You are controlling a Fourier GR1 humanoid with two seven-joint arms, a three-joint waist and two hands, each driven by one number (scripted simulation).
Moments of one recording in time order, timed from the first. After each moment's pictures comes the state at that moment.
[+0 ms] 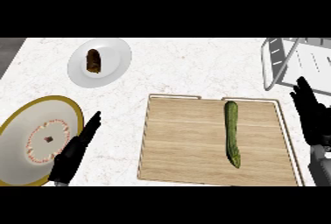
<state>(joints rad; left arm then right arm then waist) 0.04 0.37 -0.31 -1.42 0.11 0.10 -0.12 -0.15 -0.46 0.04 -1.38 -0.26 -0.26 0.11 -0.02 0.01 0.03</state>
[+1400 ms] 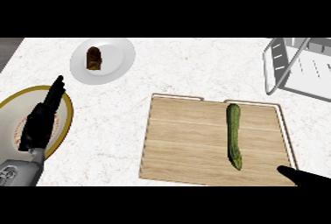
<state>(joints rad) -0.14 0.45 -0.14 -1.44 0.04 0.25 0.04 0.29 -0.72 0.16 -2.08 0.07 -0.56 0.88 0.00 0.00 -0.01</state>
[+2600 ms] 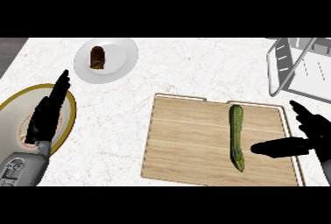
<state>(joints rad) -0.20 0.41 -0.13 -1.42 0.00 0.24 0.07 -0.18 -0.77 0.37 -1.86 -0.04 -0.37 1.24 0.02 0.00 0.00</state>
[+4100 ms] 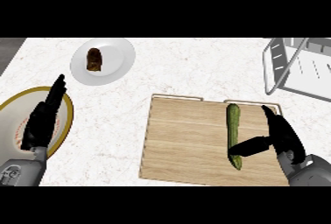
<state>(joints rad) -0.15 0.40 -0.09 -1.45 -0.03 0.22 0.07 -0.29 -0.65 0.57 -1.66 0.08 -0.36 1.24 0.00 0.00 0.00</state>
